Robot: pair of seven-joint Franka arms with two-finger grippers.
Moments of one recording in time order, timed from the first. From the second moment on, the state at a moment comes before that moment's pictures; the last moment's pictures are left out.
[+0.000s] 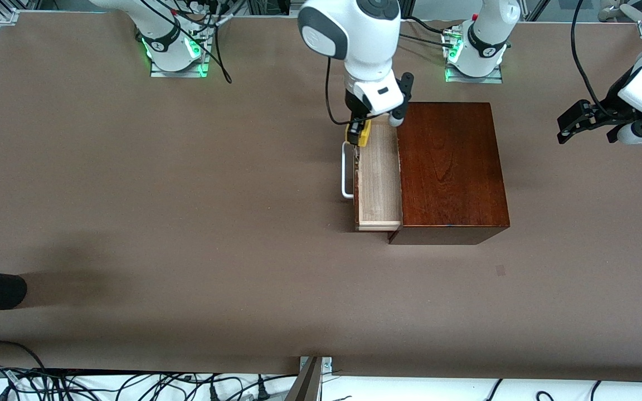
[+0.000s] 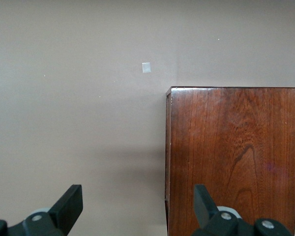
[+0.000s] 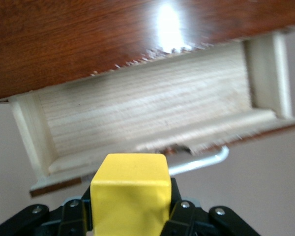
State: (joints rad) left arm -0.04 -0.07 -0.01 -1.71 0.03 1.66 -0.08; right arm 0.98 0.72 0.02 -1.07 -0.12 1.85 -0.32
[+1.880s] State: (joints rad) left arm -0.06 -0.07 -0.03 -1.70 0.03 1.66 -0.09; right arm 1.04 0.88 -0.01 -1.04 -0.18 1.97 -0.46
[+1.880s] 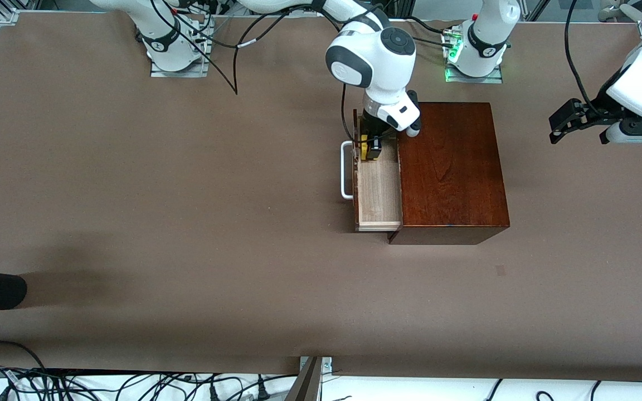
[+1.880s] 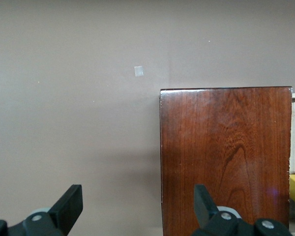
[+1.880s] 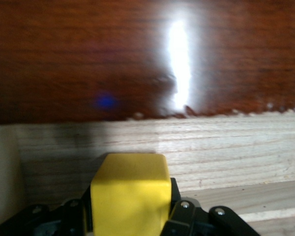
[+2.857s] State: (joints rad) left arm -0.06 -0.06 -0.05 -1.69 0.03 1.63 -0.09; right arm 0.99 0.80 -0.02 -0.96 -0.18 1.91 -0.47
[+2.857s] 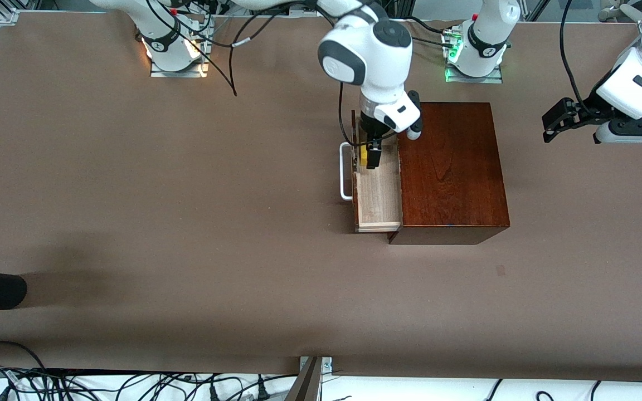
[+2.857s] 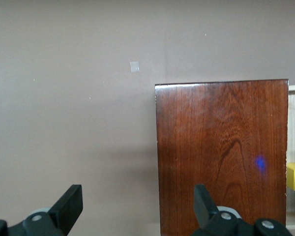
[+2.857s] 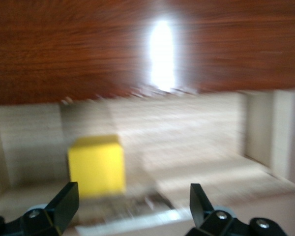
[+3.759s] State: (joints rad) left arm -0.07 0.06 -0.36 -1.68 0.02 1.63 0.31; right arm 0.47 0.35 -0.12 -1.14 0.07 1.80 -0.43
